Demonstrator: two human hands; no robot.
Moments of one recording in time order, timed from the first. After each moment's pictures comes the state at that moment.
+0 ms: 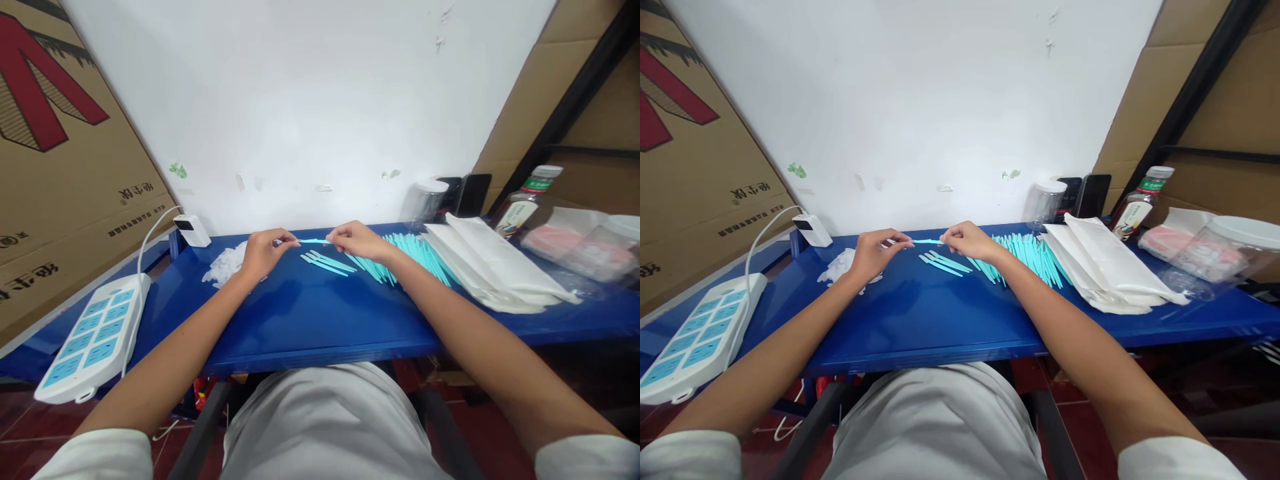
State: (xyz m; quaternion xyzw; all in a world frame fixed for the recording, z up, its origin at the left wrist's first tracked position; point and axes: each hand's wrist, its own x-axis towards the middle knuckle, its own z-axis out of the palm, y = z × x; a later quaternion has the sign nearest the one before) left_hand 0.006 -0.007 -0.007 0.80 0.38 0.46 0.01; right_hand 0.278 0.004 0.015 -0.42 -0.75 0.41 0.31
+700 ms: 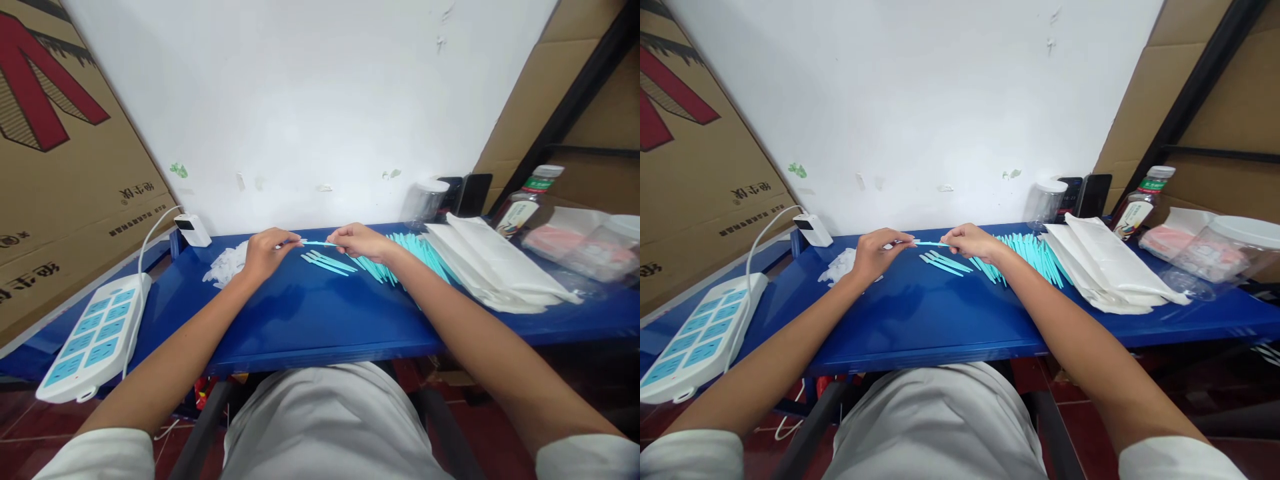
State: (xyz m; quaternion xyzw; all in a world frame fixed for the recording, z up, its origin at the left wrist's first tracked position) left_hand 0.007 -0.007 -0.013 0.81 0.36 0.47 -0.05; right_hand 0.280 0.011 0.012 -0.42 -0.67 0.53 0.30
